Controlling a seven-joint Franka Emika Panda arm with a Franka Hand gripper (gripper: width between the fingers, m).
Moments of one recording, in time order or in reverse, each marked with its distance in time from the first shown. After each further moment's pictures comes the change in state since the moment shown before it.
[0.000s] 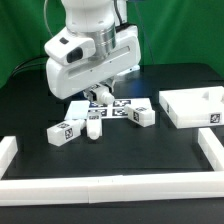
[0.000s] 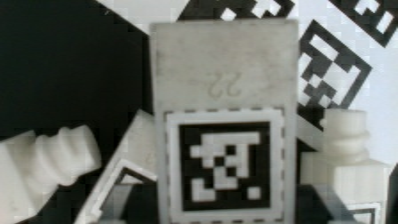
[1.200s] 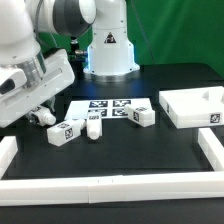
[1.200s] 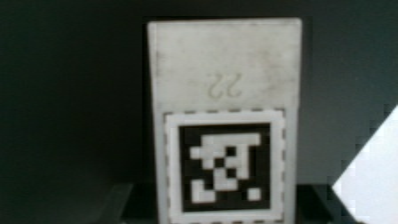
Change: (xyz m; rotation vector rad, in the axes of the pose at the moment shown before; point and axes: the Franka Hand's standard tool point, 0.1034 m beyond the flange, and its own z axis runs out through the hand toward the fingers) arm -0.086 0.108 0.053 0.047 0.020 -0.178
